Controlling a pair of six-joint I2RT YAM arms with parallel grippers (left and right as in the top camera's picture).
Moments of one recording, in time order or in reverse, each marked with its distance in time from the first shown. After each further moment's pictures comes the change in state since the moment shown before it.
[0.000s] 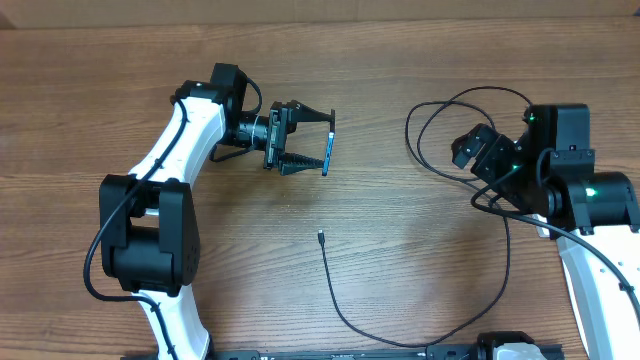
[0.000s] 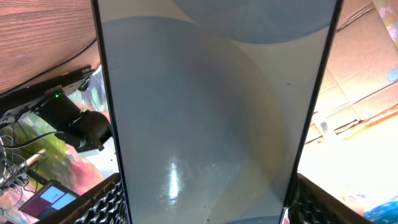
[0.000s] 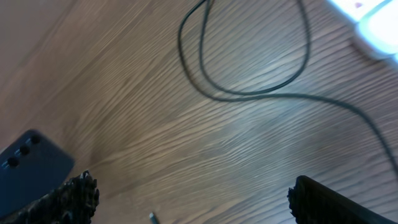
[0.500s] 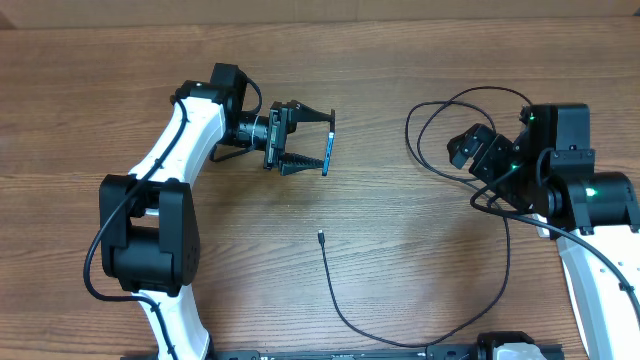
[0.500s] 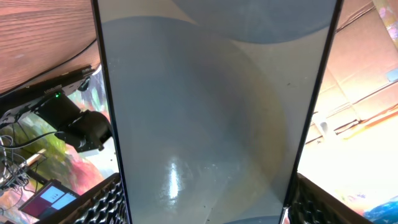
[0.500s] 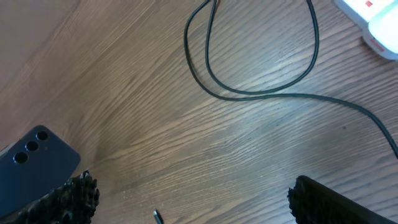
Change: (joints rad) left arm 0.000 0.000 0.000 0.000 0.000 -0.001; right arm 0.000 0.000 0.000 0.011 -0.011 -0.004
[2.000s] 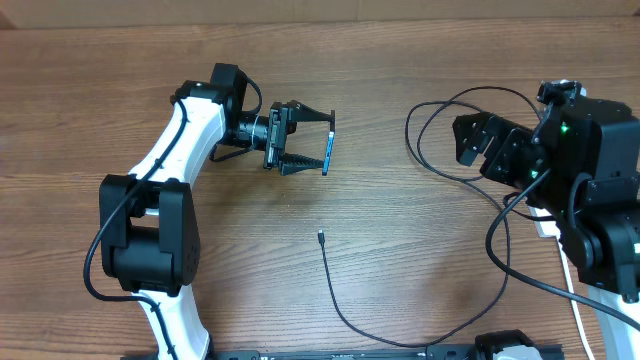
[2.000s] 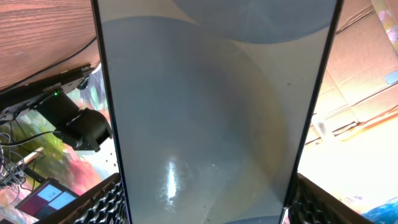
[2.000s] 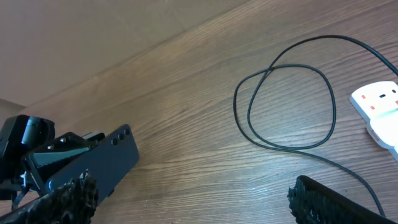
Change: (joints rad) left arm 0.000 0.000 0.000 0.000 0.000 -0.014; right arm 0.105 -0.110 0.223 -0.047 0.066 -0.128
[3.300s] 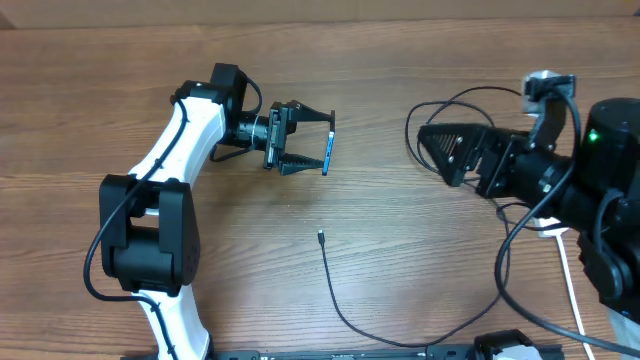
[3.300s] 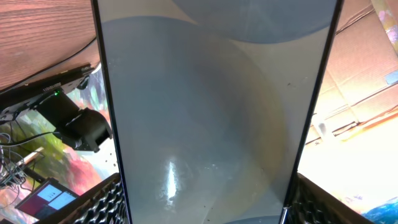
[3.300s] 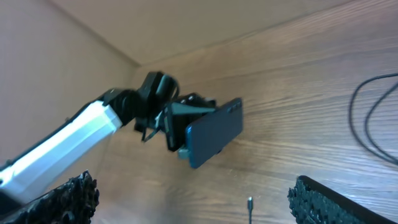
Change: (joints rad) left arm 0.000 0.000 0.000 0.000 0.000 0.000; right arm 0.067 -0.006 0.148 -0.019 -0.372 -0.025
